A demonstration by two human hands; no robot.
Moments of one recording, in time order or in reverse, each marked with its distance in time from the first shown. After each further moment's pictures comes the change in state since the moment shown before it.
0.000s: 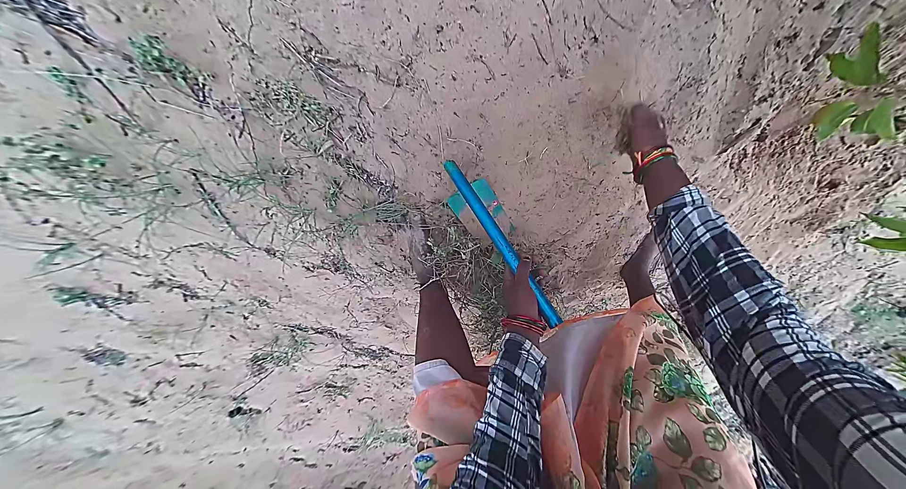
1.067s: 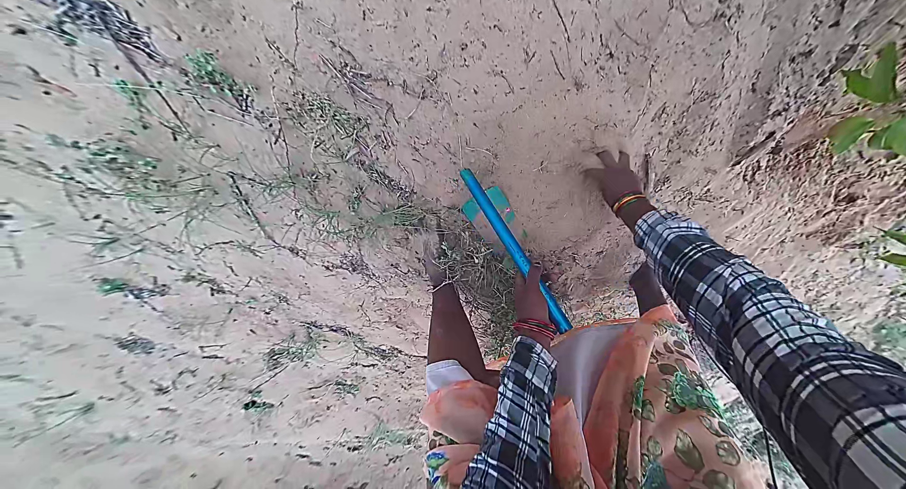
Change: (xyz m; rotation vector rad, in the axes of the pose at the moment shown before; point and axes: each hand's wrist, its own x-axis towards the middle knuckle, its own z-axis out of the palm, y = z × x) left_hand -0.004 0.010 0.003 0.006 0.039 0.000; right_hand -0.023 0.042 0.042 -1.120 -0.226 -0.488
